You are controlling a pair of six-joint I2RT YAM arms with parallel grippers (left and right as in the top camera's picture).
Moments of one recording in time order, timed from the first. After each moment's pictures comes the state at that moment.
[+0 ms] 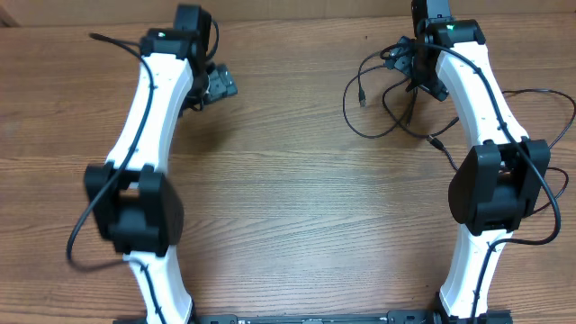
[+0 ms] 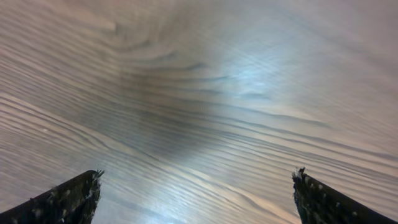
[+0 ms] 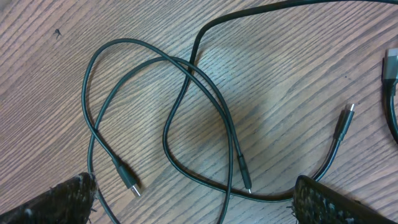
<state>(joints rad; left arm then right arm) -0.13 2.06 1.97 -1.21 -0.11 -0.57 0.08 2.19 2.02 -1.05 0.17 0.69</state>
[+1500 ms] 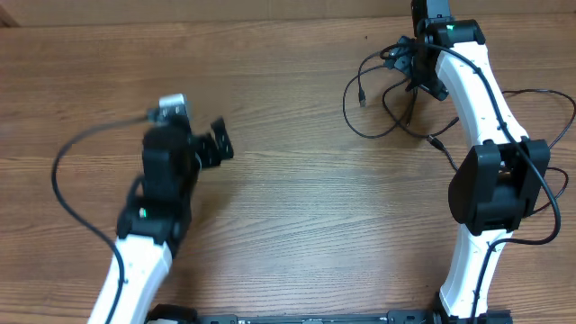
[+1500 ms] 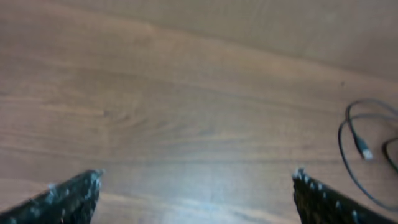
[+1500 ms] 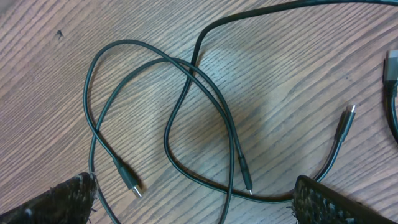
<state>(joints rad) -0.17 1.07 0.69 -0.11 -0.12 -0.31 0.08 2.19 2.02 -1.05 0.17 0.69</state>
